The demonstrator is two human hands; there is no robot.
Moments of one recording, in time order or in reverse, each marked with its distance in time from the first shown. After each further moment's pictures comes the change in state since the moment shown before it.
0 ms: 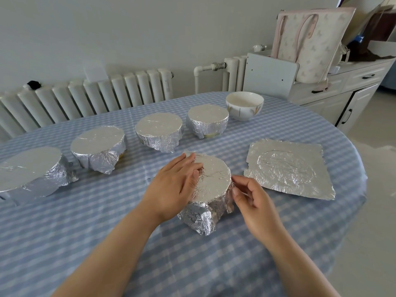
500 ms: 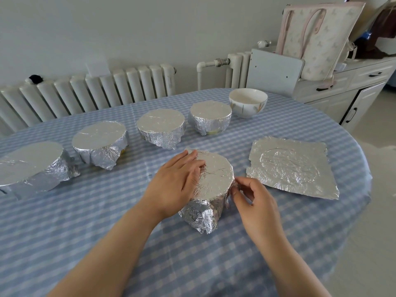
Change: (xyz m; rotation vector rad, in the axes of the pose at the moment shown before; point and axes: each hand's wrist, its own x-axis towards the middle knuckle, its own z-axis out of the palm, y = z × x) left_hand 0.000 0.000 0.000 0.009 0.010 0.005; right_hand -0.008 -0.013 0.010 -0.226 0.151 0.043
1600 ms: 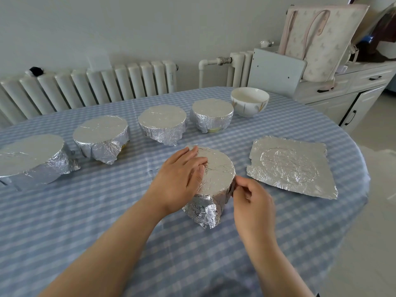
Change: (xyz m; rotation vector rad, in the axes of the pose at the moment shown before) left_hand 0.000 0.002 0.006 0.004 -0.003 -0.037; right_hand -0.009 -0.021 0.015 -0.010 0.166 0.112
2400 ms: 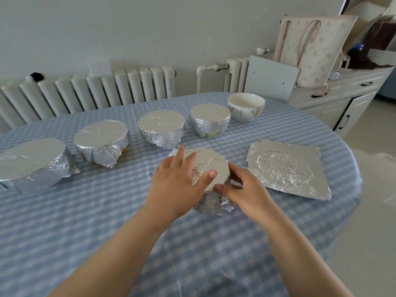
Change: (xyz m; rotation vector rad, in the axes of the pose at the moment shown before) left_hand -0.004 0.031 -0.015 0.145 -0.124 -0.297; right_hand 0.044 -0.006 -0.017 -0.076 -0.558 -0.082
